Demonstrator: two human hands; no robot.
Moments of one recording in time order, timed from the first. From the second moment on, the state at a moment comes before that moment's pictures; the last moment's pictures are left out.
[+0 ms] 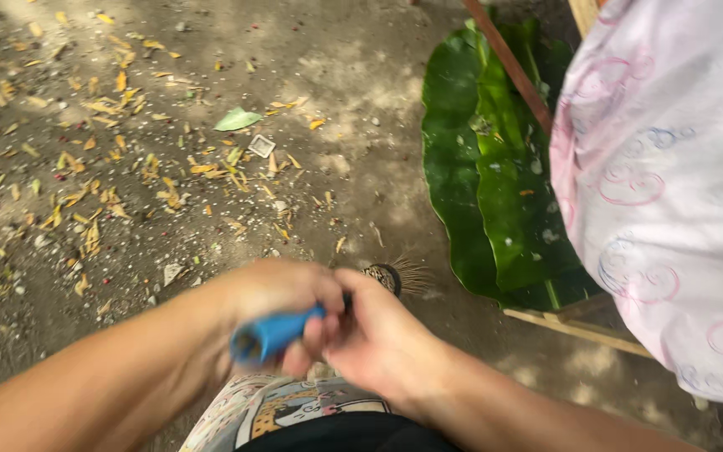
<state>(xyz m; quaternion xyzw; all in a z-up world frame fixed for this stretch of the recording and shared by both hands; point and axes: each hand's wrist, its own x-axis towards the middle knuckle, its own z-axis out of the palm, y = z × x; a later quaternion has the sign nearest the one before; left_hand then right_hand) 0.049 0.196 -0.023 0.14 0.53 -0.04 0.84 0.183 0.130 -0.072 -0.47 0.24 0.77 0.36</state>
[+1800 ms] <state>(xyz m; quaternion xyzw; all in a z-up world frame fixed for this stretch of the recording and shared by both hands) -0.056 0.233 -0.066 0.47 0.60 0.10 0.64 0.076 0.225 -0.158 -0.23 0.07 0.94 0.24</state>
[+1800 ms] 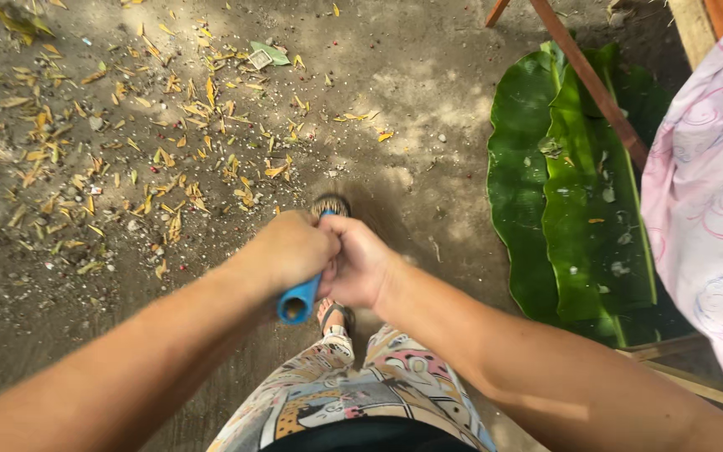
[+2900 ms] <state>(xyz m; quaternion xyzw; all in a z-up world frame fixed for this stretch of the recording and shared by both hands) 0.168 0.325 0.001 0.32 0.71 0.14 0.61 0.273 0.350 -0.135 -0.35 0.00 0.91 0.21</state>
